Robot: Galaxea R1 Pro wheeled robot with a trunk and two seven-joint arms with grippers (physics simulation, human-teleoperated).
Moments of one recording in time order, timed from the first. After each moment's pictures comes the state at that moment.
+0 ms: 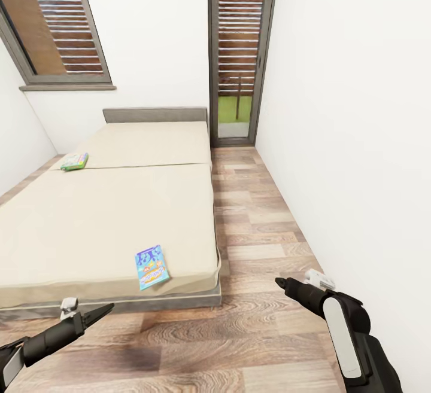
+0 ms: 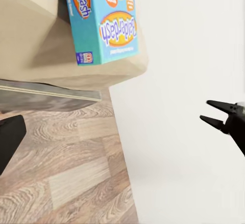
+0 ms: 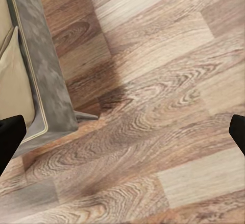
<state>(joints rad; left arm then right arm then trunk) -0.57 0.41 0.46 -0.27 0.09 0.30 -1.47 -0.30 0.06 -0.18 -1.51 -0.44 0.91 -0.18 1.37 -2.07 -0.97</state>
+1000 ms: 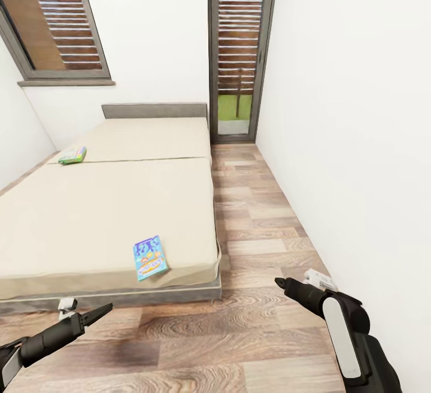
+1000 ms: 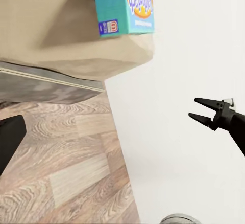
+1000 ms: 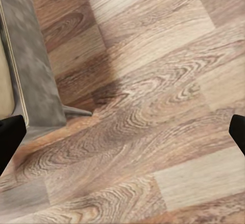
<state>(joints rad) -0.57 0.41 0.45 -0.27 0.09 0.30 -1.52 -0.30 0.06 -0.17 -1.51 -0.44 0.92 -0.18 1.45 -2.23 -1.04</state>
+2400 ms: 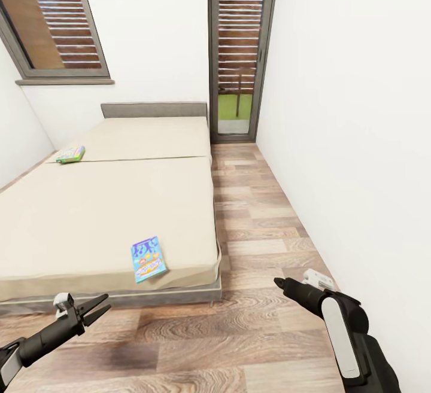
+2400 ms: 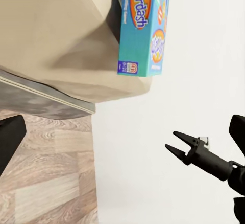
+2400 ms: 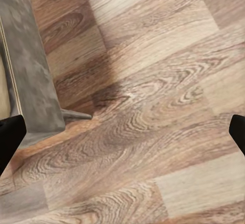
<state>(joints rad) -0.57 0.40 0.56 -0.26 0.10 0.49 -1.51 -0.30 0.07 -0.17 -1.51 -0.44 0.91 -0.19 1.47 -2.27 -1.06</state>
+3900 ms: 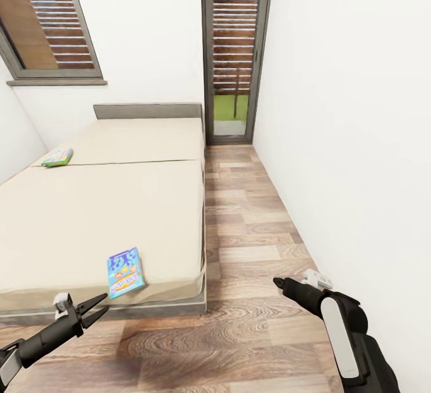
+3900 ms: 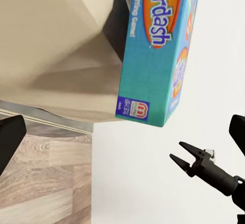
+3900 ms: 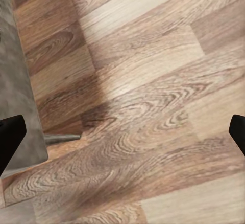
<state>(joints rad) -0.57 0.40 0.60 -0.26 0.10 0.53 -1.45 -0.30 0.07 -0.17 -1.51 -0.44 0.91 -0.19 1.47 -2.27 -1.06</state>
